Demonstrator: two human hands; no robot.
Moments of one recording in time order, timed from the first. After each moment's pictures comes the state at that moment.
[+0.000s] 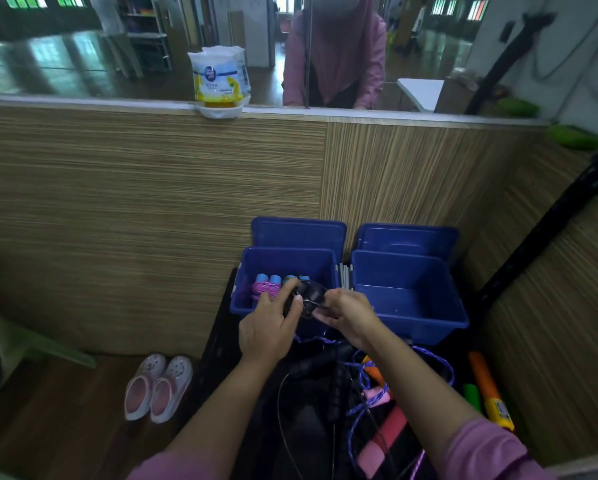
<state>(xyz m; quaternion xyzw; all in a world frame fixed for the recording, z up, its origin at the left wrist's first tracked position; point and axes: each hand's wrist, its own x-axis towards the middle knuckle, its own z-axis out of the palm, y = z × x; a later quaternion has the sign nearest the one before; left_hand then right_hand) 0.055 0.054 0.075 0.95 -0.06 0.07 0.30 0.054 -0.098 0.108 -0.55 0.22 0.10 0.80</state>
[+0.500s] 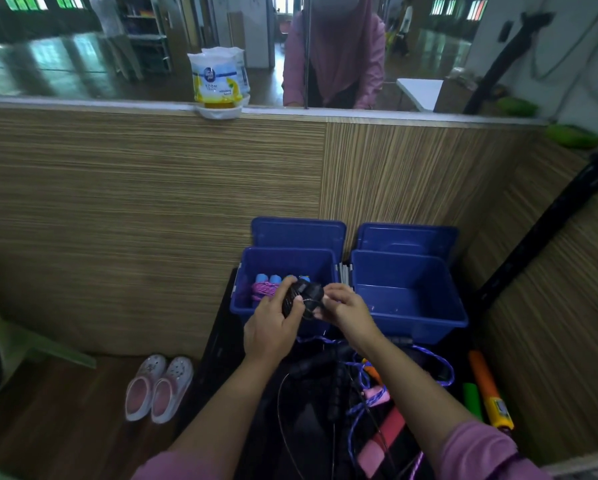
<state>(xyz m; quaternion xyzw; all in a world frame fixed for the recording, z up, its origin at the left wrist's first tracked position) 0.053 0.048 0.077 0.92 -0.05 0.05 0.38 0.053 -0.098 0.089 -0.64 0.14 0.02 0.76</state>
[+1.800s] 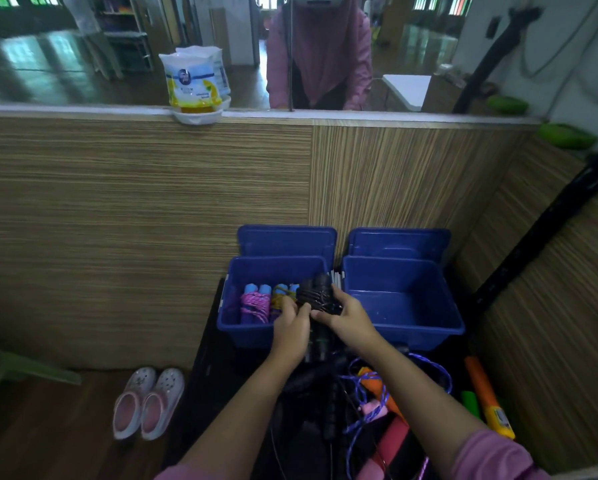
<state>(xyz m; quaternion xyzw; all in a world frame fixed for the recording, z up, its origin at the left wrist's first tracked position) 0.082 -0.007 0.078 0.78 0.08 -0.10 0.61 0.076 -0.126 0.070 -0.78 0.09 0.01 0.62</state>
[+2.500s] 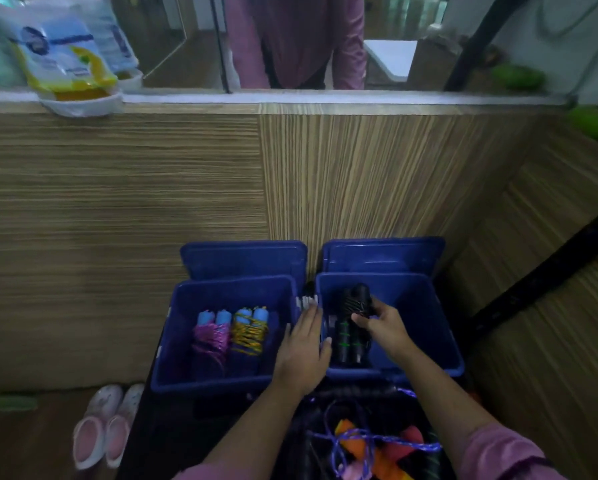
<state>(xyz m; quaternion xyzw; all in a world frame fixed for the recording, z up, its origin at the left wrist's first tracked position) 0.162 -0.091 -0.009 0.94 -0.25 -0.10 0.23 0.155 -0.271 0.004 -0.74 0.25 -0.01 0.62</state>
